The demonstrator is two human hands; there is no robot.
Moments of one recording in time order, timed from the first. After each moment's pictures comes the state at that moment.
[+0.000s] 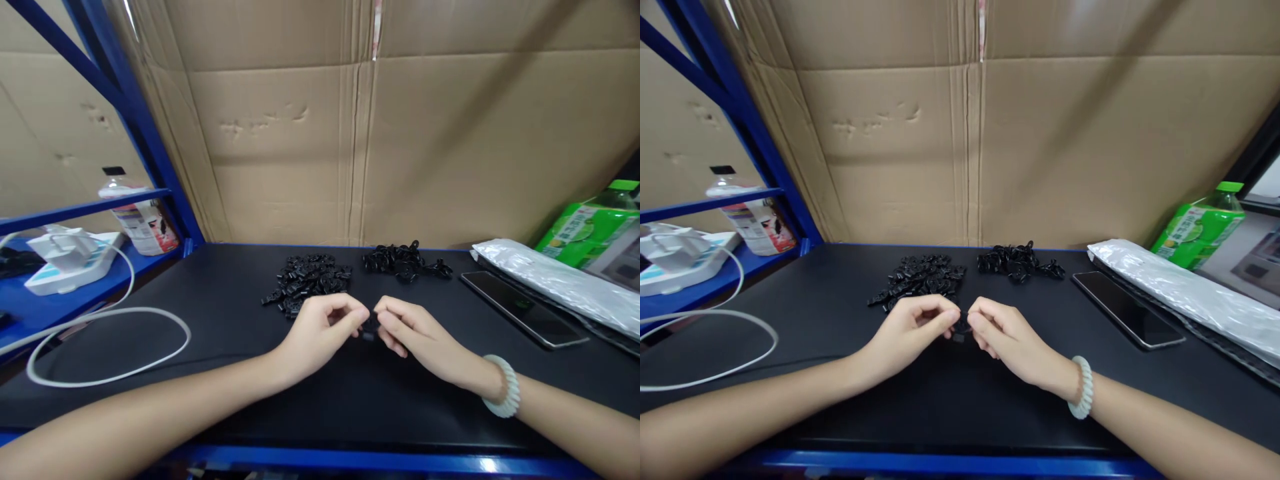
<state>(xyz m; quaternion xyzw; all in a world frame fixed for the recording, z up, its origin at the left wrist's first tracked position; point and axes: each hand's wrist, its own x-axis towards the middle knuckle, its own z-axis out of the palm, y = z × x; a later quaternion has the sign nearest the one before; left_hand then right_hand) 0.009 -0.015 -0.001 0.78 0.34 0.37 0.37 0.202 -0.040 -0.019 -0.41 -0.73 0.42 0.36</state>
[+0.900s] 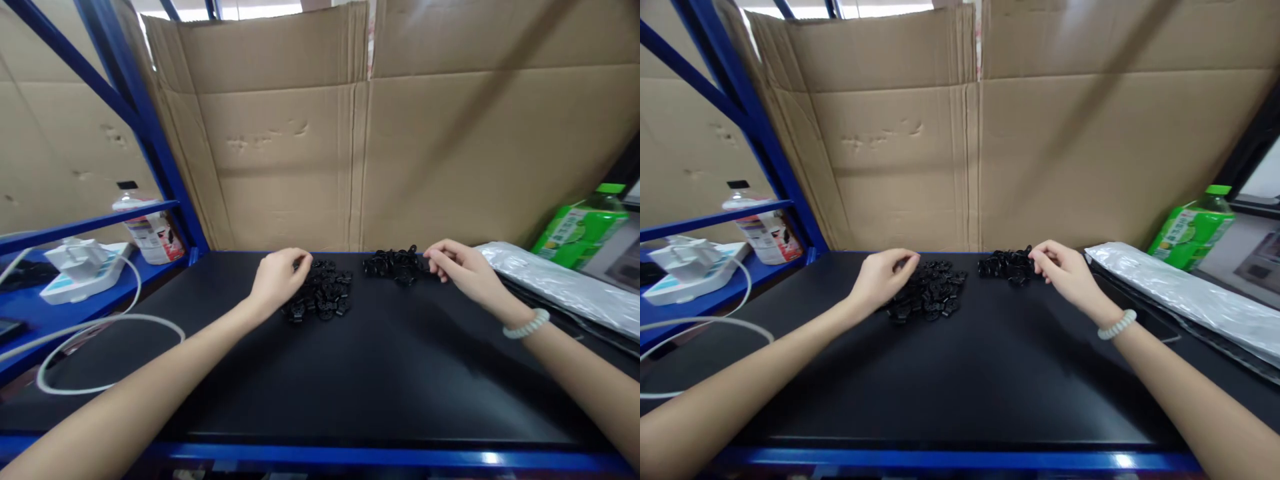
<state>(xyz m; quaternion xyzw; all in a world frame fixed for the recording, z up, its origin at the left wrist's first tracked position) -0.043 0.057 0.024 0.81 0.49 0.31 -0.01 0.290 0.013 0.011 -0.55 -0.70 0.11 0.44</state>
